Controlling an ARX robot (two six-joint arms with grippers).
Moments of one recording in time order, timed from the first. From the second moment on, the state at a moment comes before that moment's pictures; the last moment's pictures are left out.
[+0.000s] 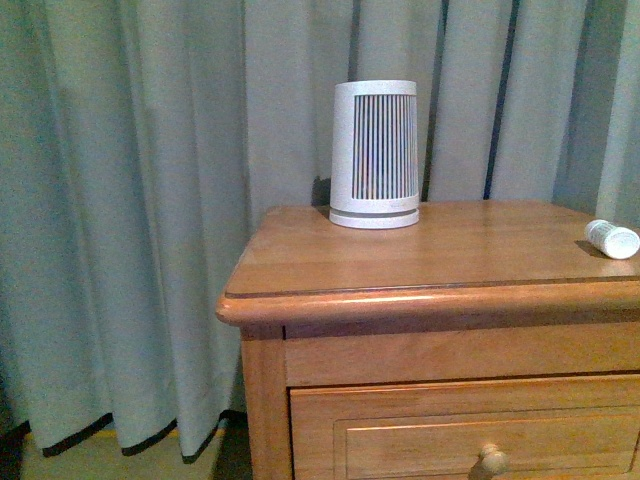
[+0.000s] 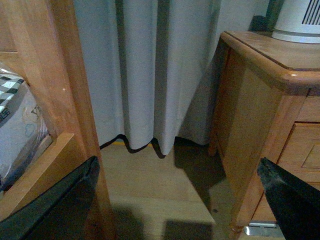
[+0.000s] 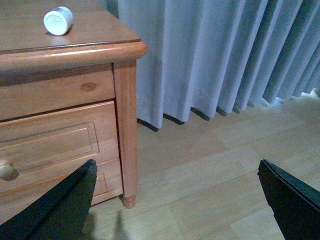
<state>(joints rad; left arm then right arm) -0.01 0.00 0.01 0.00 0.00 0.00 0.03 0.33 0.13 0.04 0.50 0.03</state>
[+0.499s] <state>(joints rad) -0.01 0.00 0.01 0.00 0.00 0.00 0.00 0.07 0.01 0.03 0.00 0.01</state>
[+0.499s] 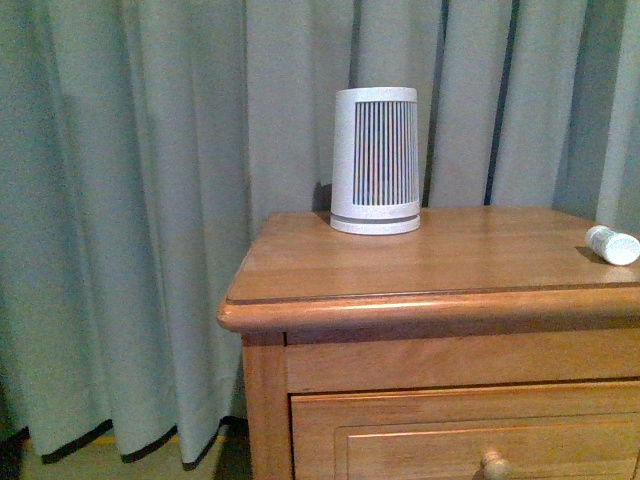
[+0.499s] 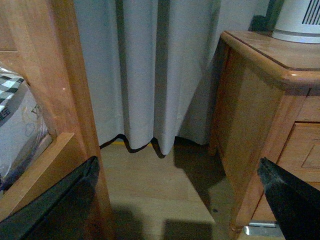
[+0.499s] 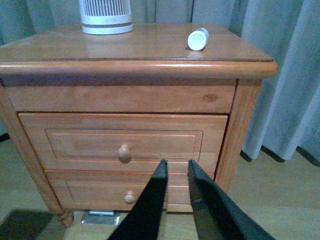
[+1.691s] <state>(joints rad) -0.01 0.00 0.01 0.00 0.00 0.00 0.00 0.01 0.01 0.00 0.00 0.00</state>
